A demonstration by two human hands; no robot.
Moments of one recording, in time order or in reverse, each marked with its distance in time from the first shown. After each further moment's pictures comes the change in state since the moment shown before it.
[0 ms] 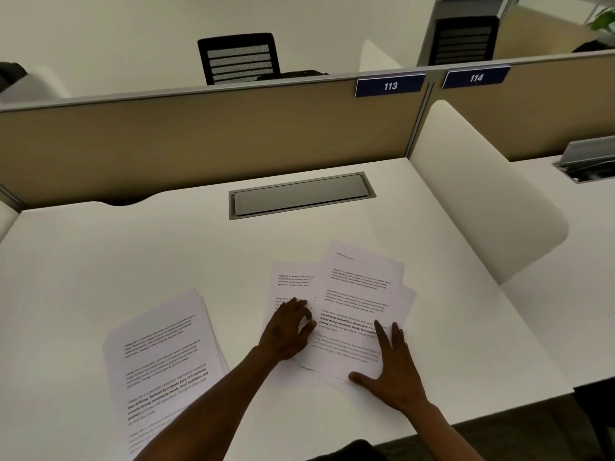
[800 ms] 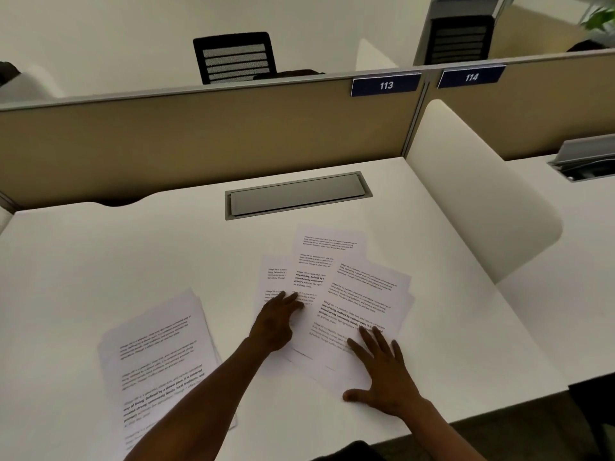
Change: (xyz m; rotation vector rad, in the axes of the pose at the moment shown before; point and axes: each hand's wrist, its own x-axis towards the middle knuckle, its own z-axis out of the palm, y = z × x) left_hand 0.013 -0.013 -0.017 0.161 -0.099 -0.028; right_hand 0.003 0.001 0.000 -0.369 -0.189 -0.253
